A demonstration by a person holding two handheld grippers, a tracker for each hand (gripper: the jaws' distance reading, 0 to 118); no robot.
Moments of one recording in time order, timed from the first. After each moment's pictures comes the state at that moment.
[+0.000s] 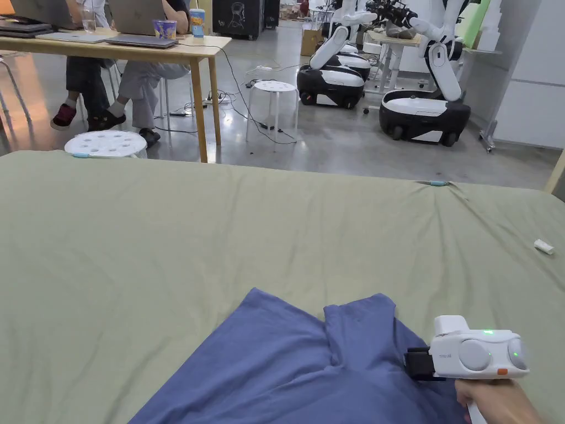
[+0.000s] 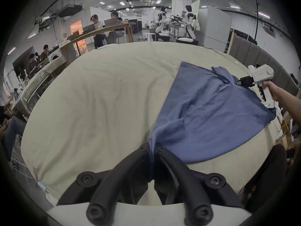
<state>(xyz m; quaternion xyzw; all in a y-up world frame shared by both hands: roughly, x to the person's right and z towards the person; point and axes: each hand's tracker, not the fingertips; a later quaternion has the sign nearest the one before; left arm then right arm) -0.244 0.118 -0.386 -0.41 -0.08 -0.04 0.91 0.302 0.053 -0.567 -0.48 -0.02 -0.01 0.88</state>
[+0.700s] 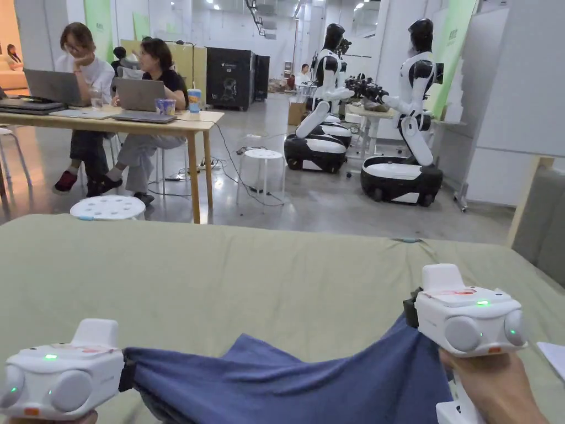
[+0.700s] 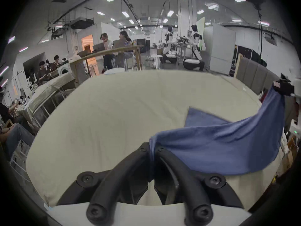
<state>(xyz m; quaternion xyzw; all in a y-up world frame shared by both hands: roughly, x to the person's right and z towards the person) -0.216 0.210 -0.481 -0.30 -0.04 -0.03 0.95 0.243 0.275 -0.471 -0.22 -0.05 0.10 0.97</state>
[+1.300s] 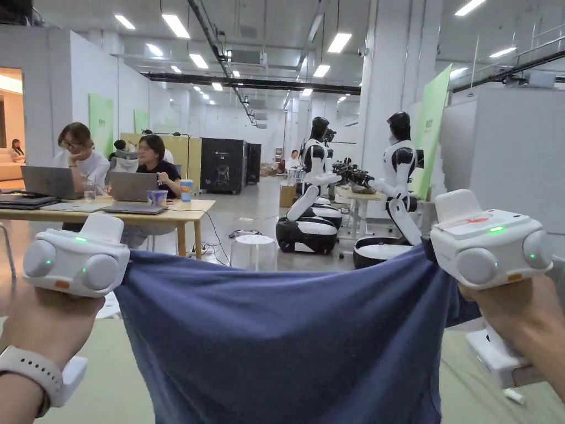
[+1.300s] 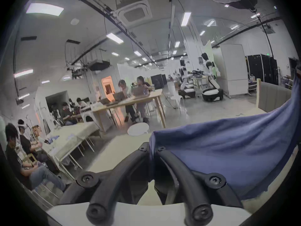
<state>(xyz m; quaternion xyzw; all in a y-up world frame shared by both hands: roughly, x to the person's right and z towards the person) -0.184 0.448 -0.614 -0.12 0.06 -0.13 0.98 0.264 0.489 -0.548 -0.05 -0.11 0.18 0.98</state>
